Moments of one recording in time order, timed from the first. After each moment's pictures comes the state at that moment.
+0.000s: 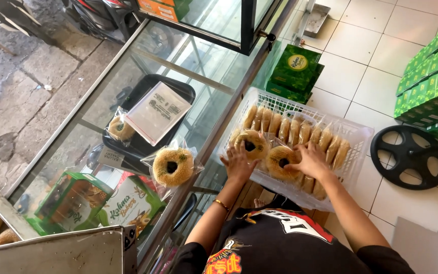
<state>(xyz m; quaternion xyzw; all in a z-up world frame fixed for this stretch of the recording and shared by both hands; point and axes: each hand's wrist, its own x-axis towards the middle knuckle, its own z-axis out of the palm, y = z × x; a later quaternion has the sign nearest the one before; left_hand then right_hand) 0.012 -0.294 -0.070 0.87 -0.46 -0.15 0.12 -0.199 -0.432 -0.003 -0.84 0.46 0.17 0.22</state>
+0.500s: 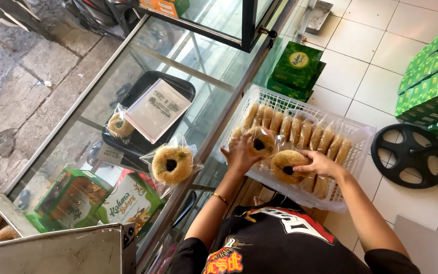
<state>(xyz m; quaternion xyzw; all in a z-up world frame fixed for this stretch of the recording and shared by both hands) 0.015 -0.305 -0.017 0.85 -0.47 -0.13 0.19 -0.250 -0.472 -0.068 -0.75 0.39 0.11 0.53</state>
